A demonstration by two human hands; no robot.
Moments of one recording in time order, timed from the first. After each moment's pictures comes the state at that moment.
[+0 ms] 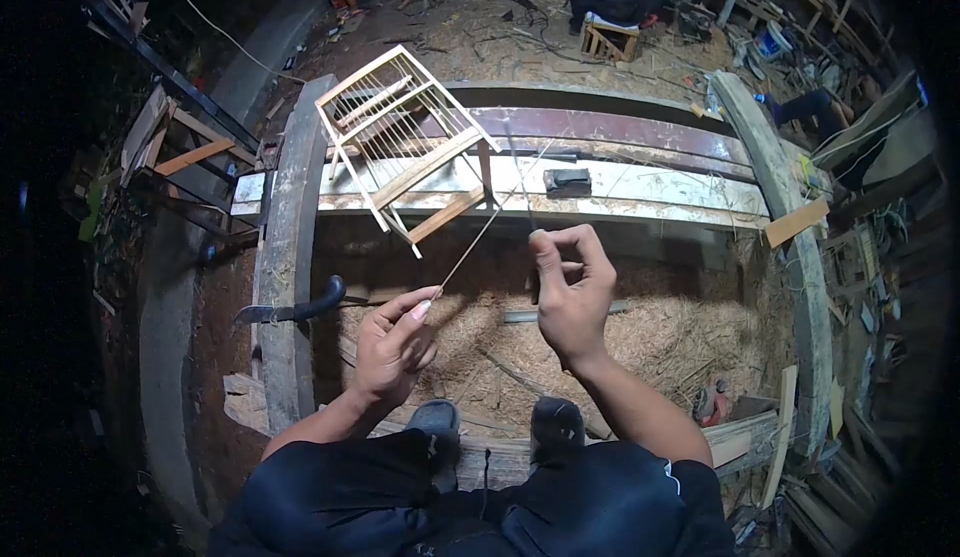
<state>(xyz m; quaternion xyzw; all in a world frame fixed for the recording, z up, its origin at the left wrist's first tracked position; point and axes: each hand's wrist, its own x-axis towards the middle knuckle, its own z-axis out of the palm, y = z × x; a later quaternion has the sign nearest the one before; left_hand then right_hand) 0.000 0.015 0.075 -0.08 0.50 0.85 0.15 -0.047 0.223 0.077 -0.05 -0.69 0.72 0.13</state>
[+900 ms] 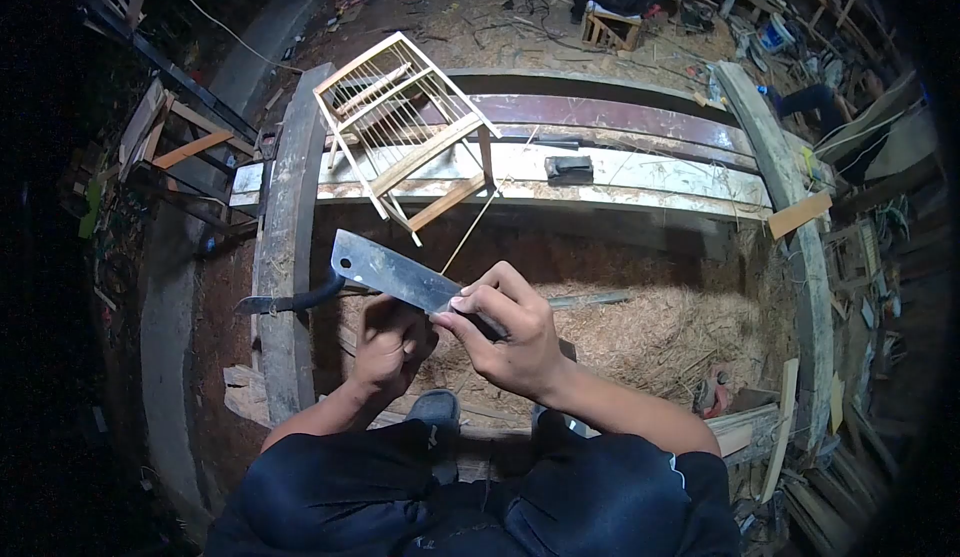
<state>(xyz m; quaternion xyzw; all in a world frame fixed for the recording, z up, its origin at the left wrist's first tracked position) 0.007 0.012 0.059 -0.13 0.48 0.86 0.13 -0.015 0.191 0.081 0.23 -0.77 0.59 0.12</state>
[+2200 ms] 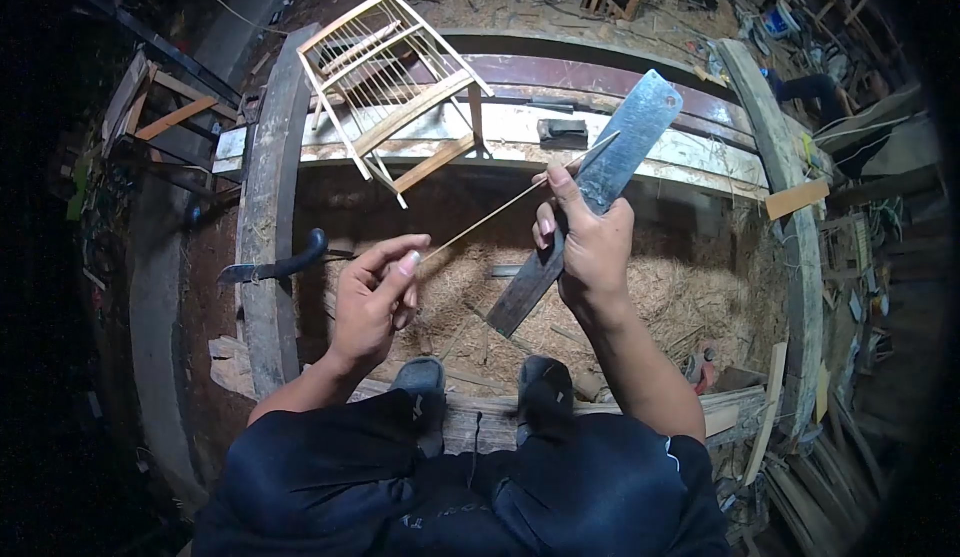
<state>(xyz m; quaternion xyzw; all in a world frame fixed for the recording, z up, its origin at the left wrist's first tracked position) -0.003 0.015 0.077 -0.06 0.63 0.76 0.14 -0.059 0.234 0.085 -0.15 -0.50 0.85 0.03</state>
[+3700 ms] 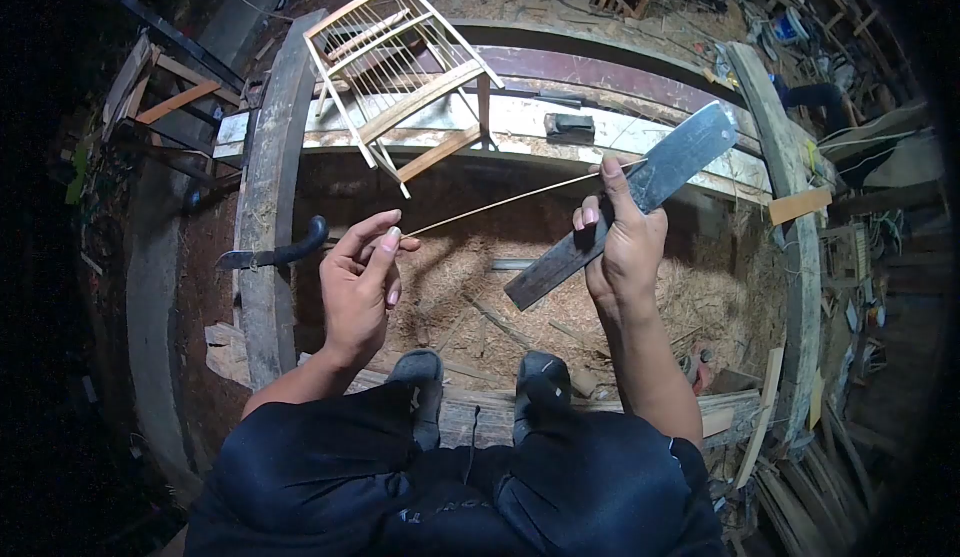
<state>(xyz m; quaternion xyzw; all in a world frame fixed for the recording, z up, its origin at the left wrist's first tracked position) -0.006 0.014 0.074 -0.13 0.64 0.75 0.01 -0.063 0.259 0.072 -0.16 -0.45 0.87 0.09</state>
